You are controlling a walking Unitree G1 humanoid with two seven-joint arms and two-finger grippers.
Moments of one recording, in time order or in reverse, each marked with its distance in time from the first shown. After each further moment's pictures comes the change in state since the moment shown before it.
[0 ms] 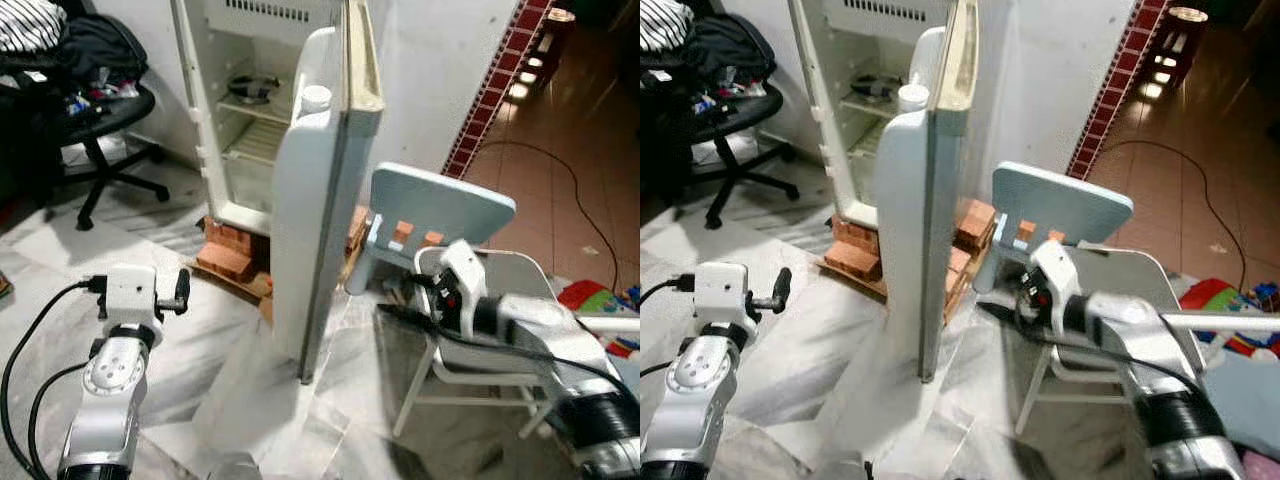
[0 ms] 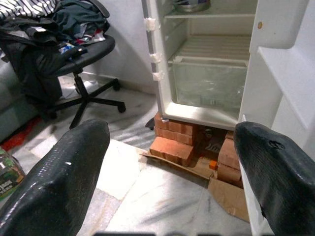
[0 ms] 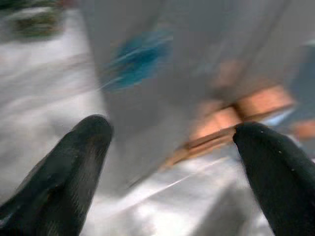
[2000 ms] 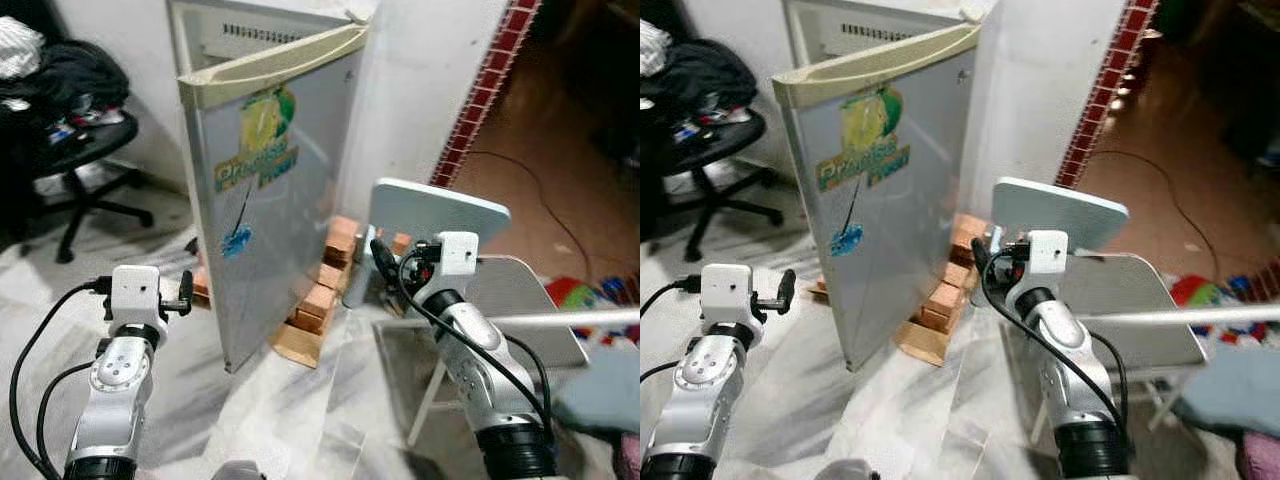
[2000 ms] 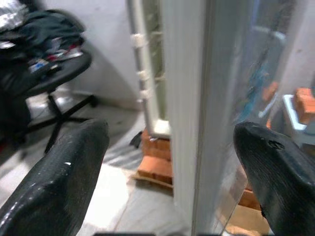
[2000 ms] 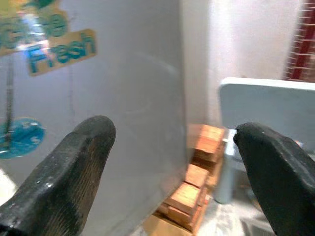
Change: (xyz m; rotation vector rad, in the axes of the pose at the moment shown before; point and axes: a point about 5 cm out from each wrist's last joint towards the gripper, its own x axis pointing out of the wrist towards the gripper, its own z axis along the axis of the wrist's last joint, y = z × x) left arm 0.006 -0.002 -0.004 -0.027 0.011 0.010; right arm 0.011 0.056 -0.002 0.354 -0.273 -0.306
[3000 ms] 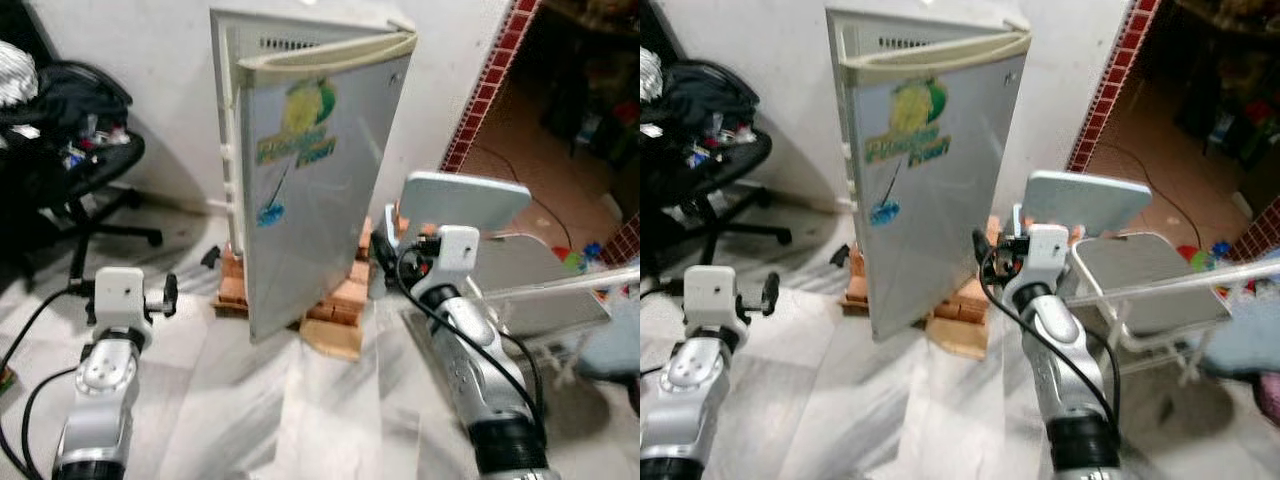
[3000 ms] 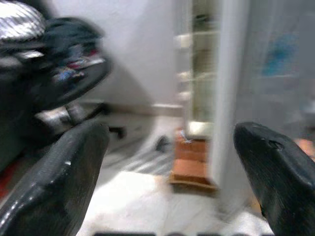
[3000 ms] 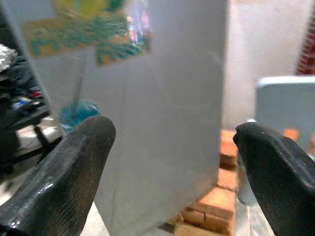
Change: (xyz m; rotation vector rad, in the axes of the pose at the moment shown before) left arm 0.001 -0.004 0.000 -0.005 -0.005 -0.019; right arm -0.001 -0.013 -0.002 -0.001 -0.024 -0.083
